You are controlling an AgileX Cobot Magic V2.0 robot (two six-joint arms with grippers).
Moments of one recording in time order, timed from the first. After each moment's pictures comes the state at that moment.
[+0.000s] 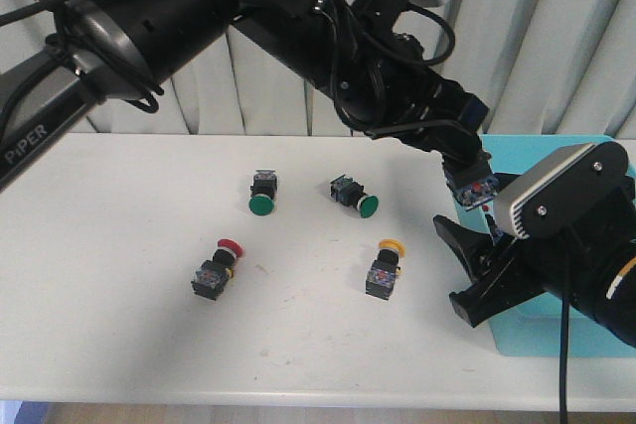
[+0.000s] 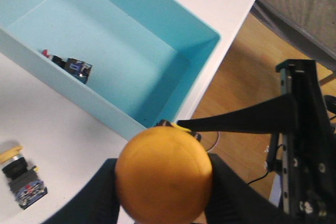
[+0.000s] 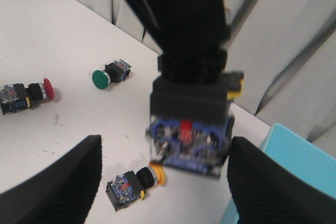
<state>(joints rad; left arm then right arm) -0.67 2.03 -2.20 -0.58 1.18 0.19 0.43 1.03 -0.54 0.06 -0.06 -0.38</state>
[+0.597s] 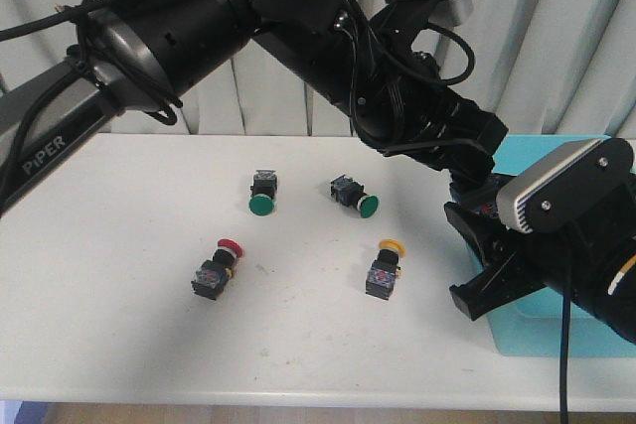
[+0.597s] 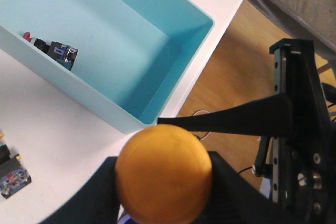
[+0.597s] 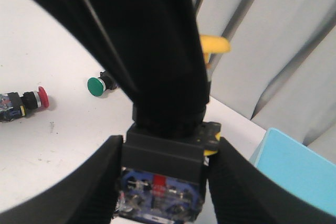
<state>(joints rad) -0.71 2.04 -2.20 -0.56 1.20 0.16 0.43 1.03 -0.54 0.07 -0.09 -0.38</state>
